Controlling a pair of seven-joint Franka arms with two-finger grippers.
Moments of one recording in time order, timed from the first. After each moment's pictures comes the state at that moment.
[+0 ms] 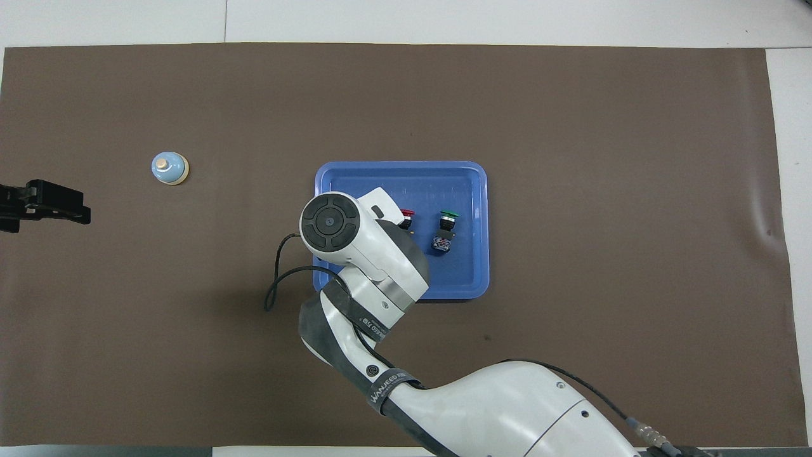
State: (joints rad) left arm -0.01 -0.05 0.00 -1.69 -0.01 1.57 -0.04; right arm 0.71 0.63 0.04 -1.48 -0.02 2.12 0.91
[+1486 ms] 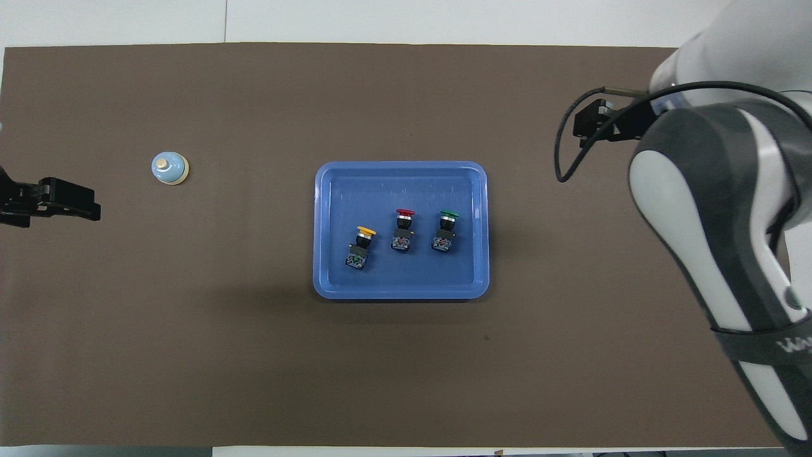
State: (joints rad) left arm -0.01 -0.05 -0.02 -1.69 -0.01 1.60 -0.05; right arm 0.12 0.22 0.01 -1.42 -0.02 1.64 0.31
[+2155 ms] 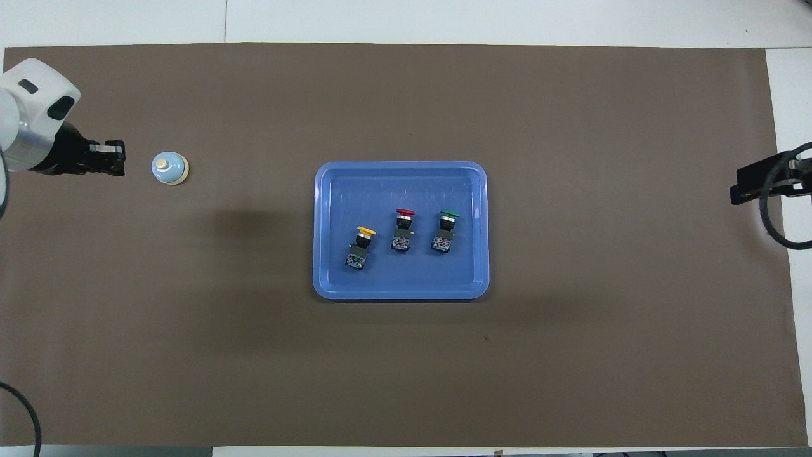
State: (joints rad) left arm -0.01 0.23 -0.01 -1.71 -0.01 1.99 -0.06; right arm -0.05 0.03 0.02 -1.46 -0.02 1.40 0.05
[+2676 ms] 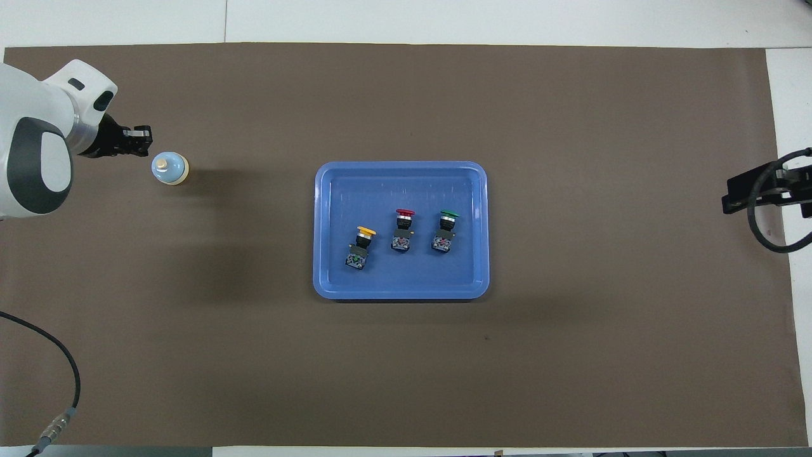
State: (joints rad) left arm 0.01 0.38 0.00 -1.69 -0.01 2.20 -0.07; right arm -0.05 0.03 0.02 -1.49 -0.02 1.41 0.05
